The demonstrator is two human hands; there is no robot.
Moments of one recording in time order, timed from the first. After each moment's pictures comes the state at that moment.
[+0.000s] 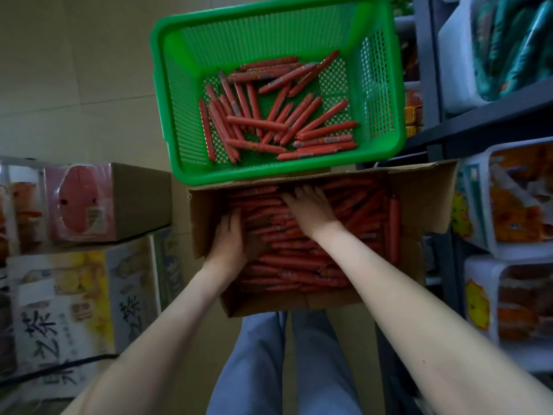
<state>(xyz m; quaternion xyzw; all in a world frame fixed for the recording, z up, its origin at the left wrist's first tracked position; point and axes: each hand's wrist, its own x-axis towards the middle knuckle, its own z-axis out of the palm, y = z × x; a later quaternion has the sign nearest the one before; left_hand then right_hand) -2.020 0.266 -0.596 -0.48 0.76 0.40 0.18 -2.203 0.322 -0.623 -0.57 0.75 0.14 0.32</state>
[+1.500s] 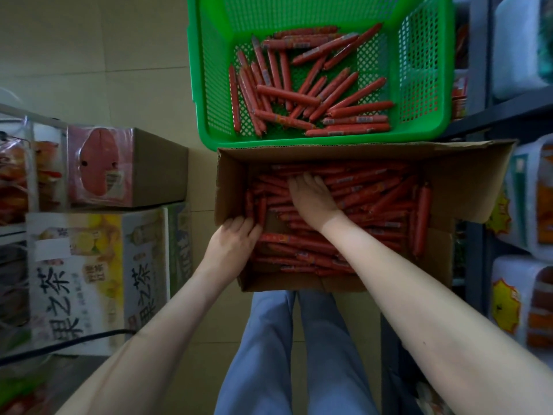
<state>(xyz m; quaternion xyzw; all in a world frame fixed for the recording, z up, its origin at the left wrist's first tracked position) -1.955 0.288 -0.605 -0.21 0.97 0.08 0.12 -2.157 0.317 -0.635 -0.63 0.71 0.14 0.28</state>
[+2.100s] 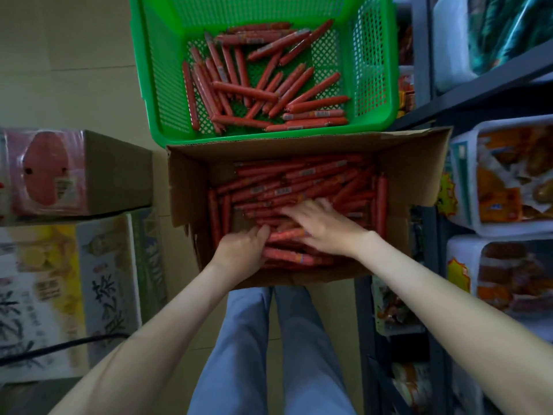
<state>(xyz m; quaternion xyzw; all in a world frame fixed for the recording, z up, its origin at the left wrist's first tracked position) -2.019 0.330 -0.605 -0.23 0.93 0.19 0.21 -2.216 0.412 -0.600 -0.68 0.62 0.01 0.39</state>
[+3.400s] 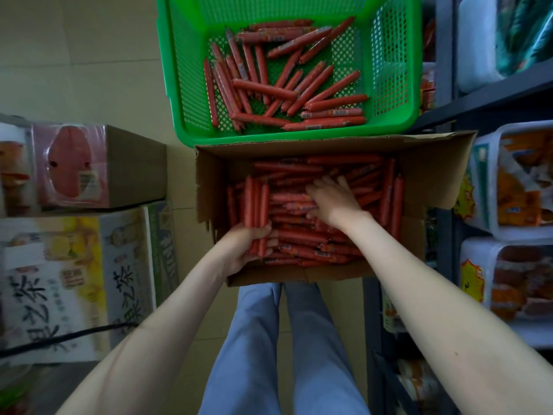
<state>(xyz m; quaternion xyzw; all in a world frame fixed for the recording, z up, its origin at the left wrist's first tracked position) -2.011 0.301 -0.583 -0.61 0.19 0.77 0.10 -2.211 0.360 -0.615 -0.57 0.73 0.16 0.35</state>
